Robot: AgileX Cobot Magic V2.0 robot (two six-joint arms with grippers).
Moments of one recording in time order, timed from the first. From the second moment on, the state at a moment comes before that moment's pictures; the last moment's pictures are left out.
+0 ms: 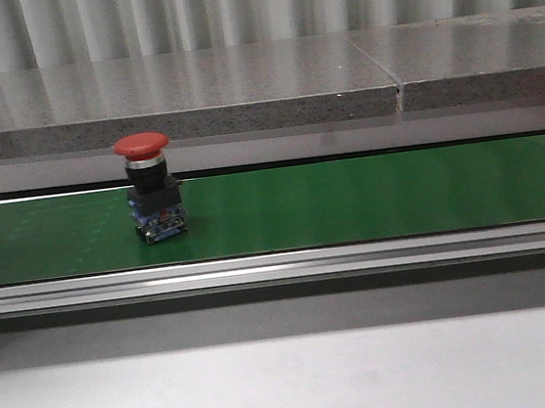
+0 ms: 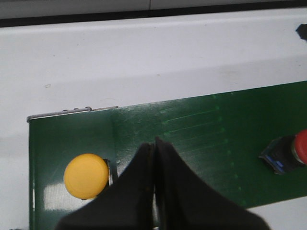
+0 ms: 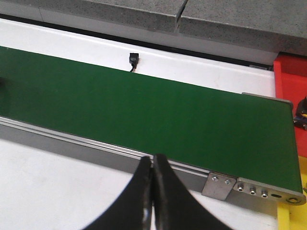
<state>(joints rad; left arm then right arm) -0.05 1.29 -1.21 -0.20 0.85 0.18 0.14 0.38 -0.50 0.12 0.62 -0.13</state>
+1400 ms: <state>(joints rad) -0.15 0.54 -0.68 -0.19 0.76 0.18 0.39 1.21 -1.11 0.12 0.78 -0.13</state>
